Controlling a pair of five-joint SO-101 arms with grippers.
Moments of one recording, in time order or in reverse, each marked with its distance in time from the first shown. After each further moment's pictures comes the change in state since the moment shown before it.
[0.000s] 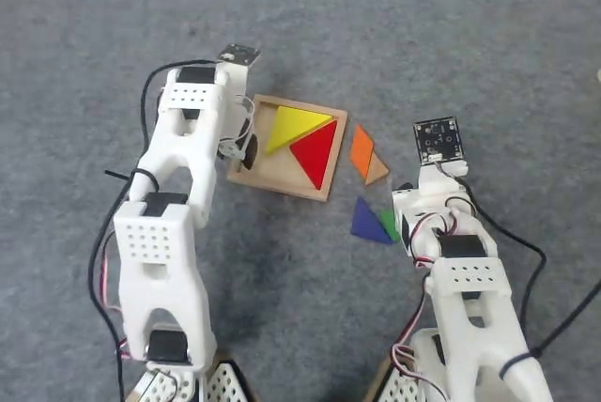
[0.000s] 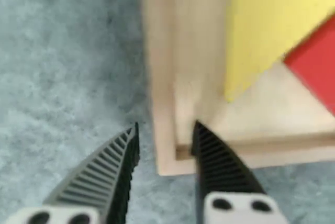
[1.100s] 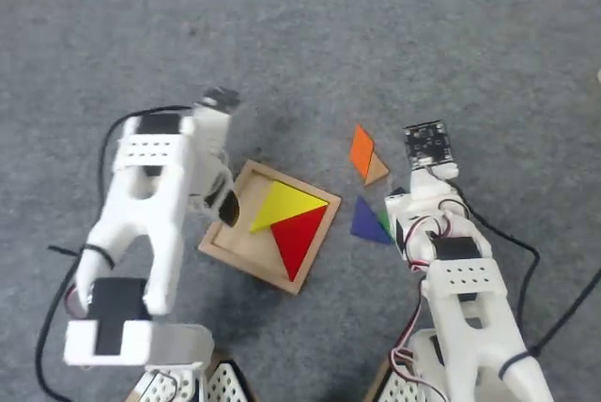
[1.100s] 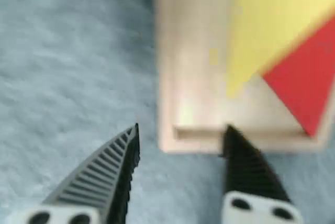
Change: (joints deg) left arm -6.0 -45.0 46.0 -3.0 -7.6; right arm -2.6 0.0 1.1 0.0 3.1
